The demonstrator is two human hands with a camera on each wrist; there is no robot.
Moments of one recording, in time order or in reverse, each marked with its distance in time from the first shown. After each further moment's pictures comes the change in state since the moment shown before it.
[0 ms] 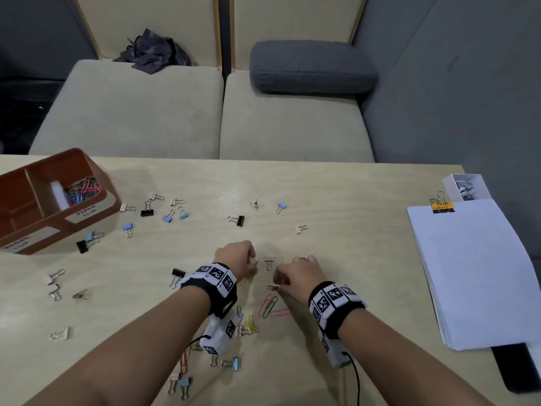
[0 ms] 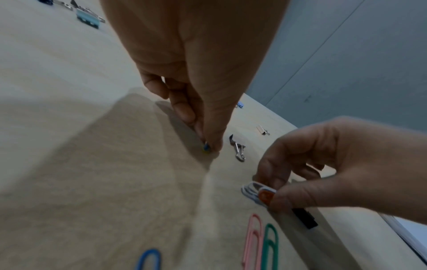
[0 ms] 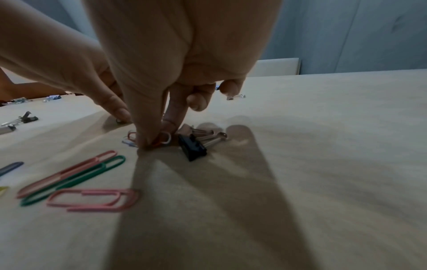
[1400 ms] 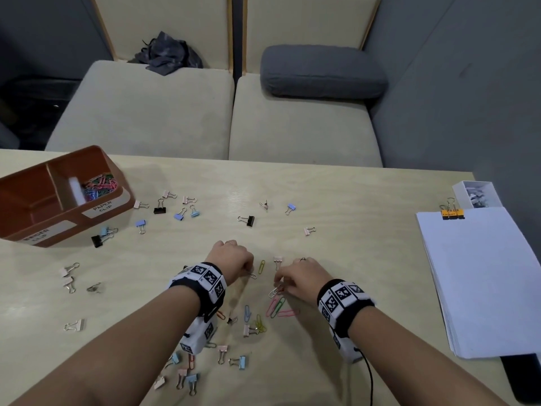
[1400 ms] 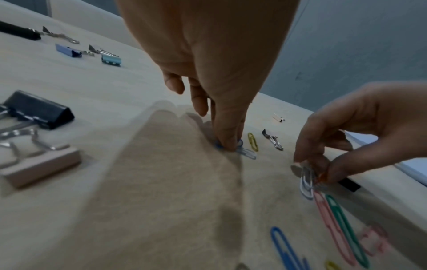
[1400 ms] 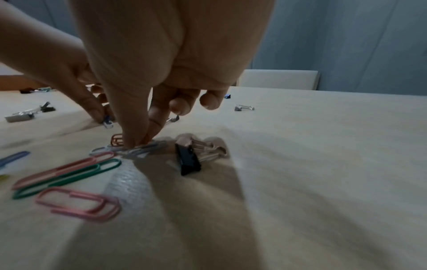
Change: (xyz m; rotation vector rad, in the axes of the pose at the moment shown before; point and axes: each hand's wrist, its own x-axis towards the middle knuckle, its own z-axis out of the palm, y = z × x) left_hand -0.011 -0.031 -0.012 0.443 -0.006 0.256; right_hand 0.002 -0.006 -0.009 0.002 -0.029 -0.170
